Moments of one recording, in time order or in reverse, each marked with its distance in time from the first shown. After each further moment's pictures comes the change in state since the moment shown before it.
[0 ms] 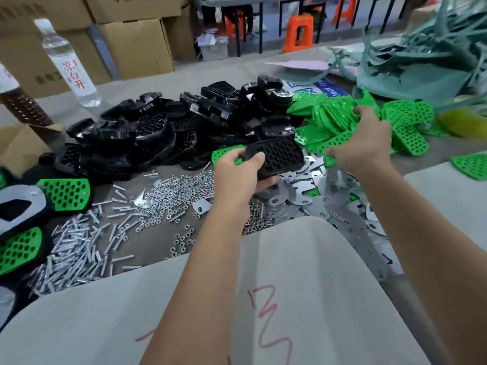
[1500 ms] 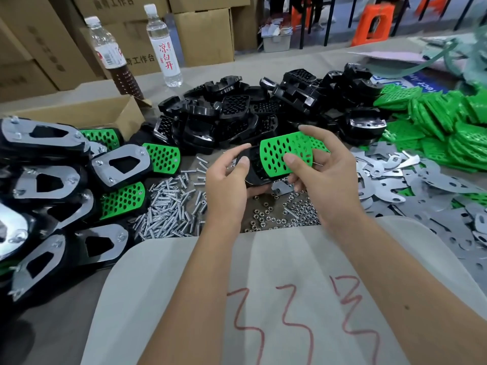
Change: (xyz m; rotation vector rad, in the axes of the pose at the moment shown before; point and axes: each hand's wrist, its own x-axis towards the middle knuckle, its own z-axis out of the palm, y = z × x) left_hand -0.031 0.009 -0.139 -0.012 0.213 0.261; right_hand -0.156 -0.073 0.107 1.065 -0.480 -0.331
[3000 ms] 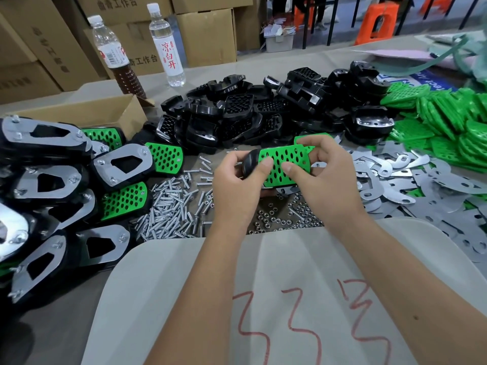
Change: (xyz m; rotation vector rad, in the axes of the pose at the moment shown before) left_hand 0.001 -0.008 -0.003 0.157 -0.035 0.070; right_hand 0.002 0.001 0.004 -0.374 0.020 -0.022
